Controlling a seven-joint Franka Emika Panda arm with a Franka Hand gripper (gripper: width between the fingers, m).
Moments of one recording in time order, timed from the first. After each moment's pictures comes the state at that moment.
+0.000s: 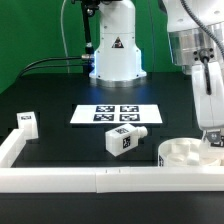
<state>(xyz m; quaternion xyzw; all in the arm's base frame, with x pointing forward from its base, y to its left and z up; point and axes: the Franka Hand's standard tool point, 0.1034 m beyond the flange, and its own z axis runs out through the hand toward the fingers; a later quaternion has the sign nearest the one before) 0.590 0.120 0.063 -0.62 0.78 0.05 0.09</state>
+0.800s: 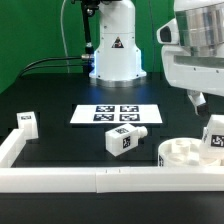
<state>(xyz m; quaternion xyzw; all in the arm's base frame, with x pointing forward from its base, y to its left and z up) 0.601 0.125 0.091 -0.86 0.50 0.03 0.10</state>
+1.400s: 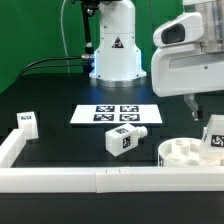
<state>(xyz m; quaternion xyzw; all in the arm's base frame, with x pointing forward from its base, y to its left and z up) 0.602 0.133 0.097 -0.99 0.13 -0.01 0.09</state>
